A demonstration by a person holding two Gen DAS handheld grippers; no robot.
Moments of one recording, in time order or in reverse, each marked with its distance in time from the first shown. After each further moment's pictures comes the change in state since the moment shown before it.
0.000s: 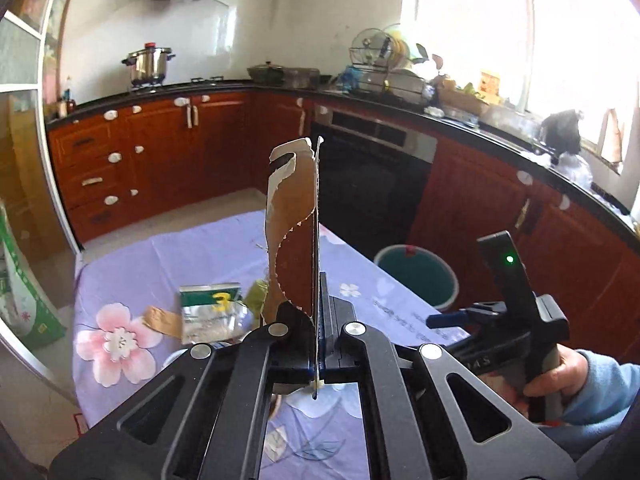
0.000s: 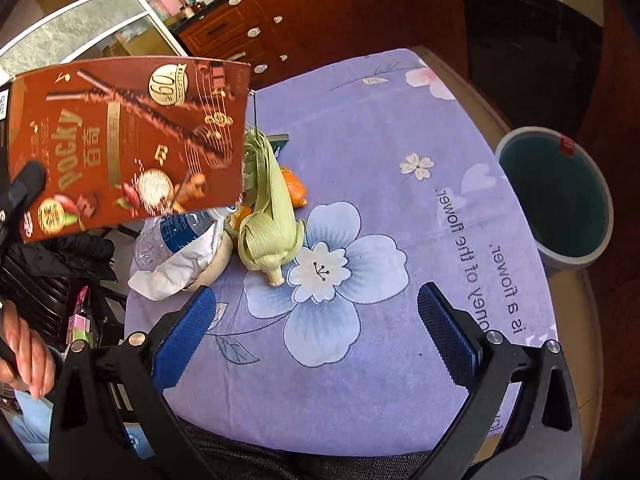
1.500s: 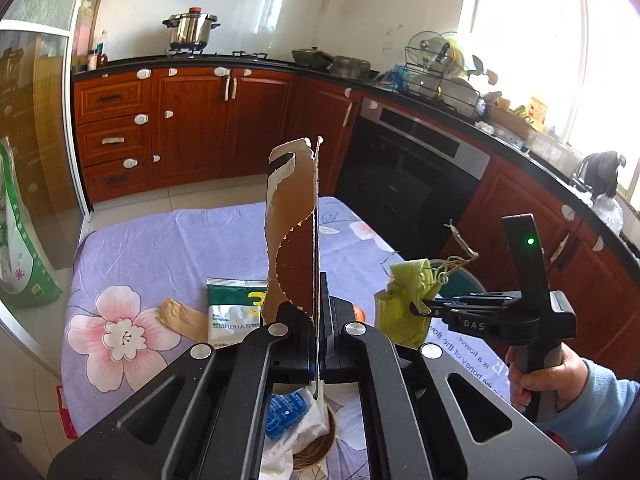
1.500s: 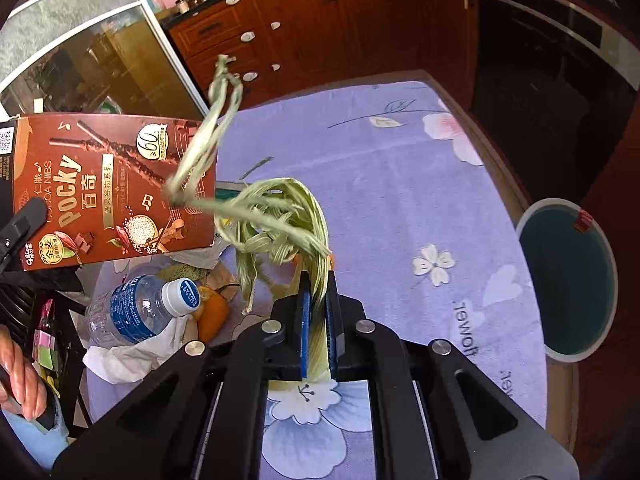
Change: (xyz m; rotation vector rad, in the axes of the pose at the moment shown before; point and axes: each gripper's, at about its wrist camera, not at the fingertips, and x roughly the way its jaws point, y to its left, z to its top) left arm 0.054 0.077 0.000 -0.141 0.041 0.026; right arm 0.041 0.001 0.066 -0.037 -0.074 -0.092
